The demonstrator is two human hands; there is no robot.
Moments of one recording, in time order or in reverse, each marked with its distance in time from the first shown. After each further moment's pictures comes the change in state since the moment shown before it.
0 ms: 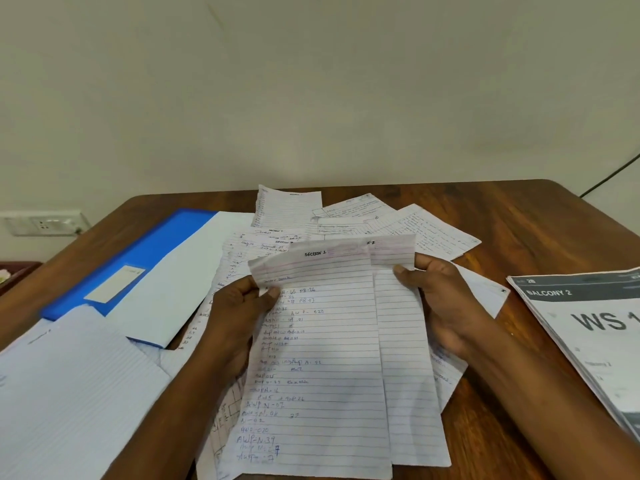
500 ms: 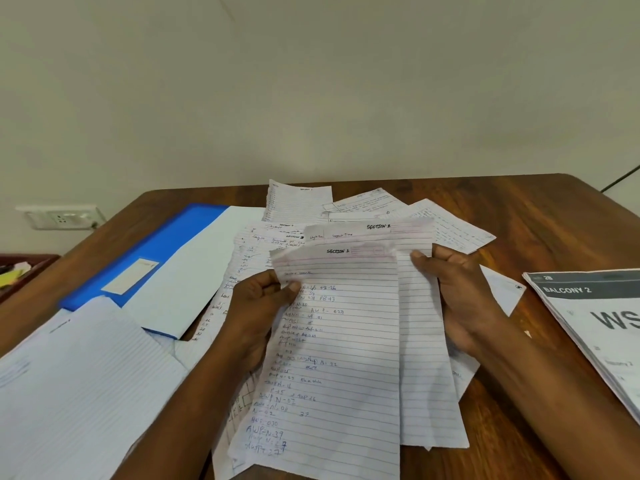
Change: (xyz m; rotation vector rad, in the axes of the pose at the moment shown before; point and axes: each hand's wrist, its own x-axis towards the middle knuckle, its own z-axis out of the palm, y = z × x) left_hand 0.001 -0.004 0.003 0.022 -0.045 -0.004; right_hand -0.007 -0.002 0.006 0.048 0.084 -0.086
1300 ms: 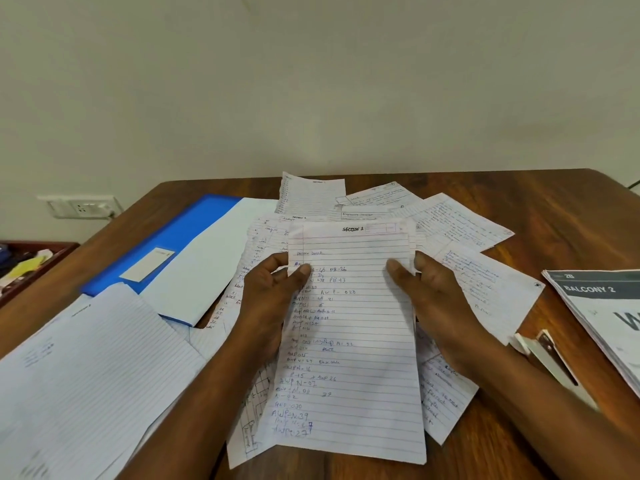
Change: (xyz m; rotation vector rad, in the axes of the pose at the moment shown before) left_hand -0.006 0.009 0.008 0.066 0.076 0.063; right_hand -0.027 0.017 0.030 -0.297 -0.188 -0.118
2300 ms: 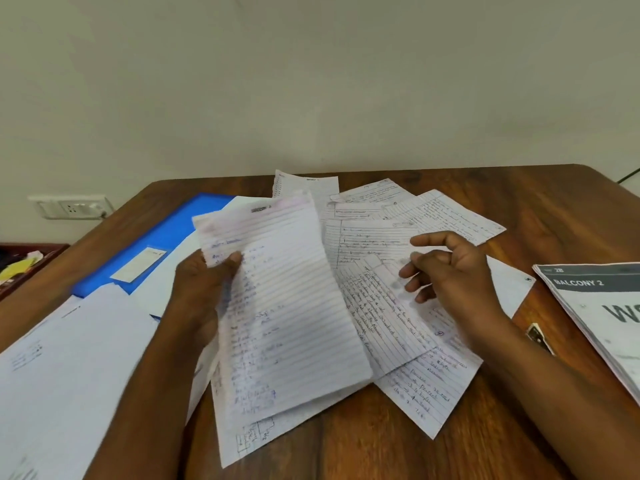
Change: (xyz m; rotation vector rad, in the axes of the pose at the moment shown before) left_hand 0.023 0.024 -0.069 0.100 0.172 0.020; right_hand 0.014 -0.004 -0.034 -0.117 0.206 -0.027
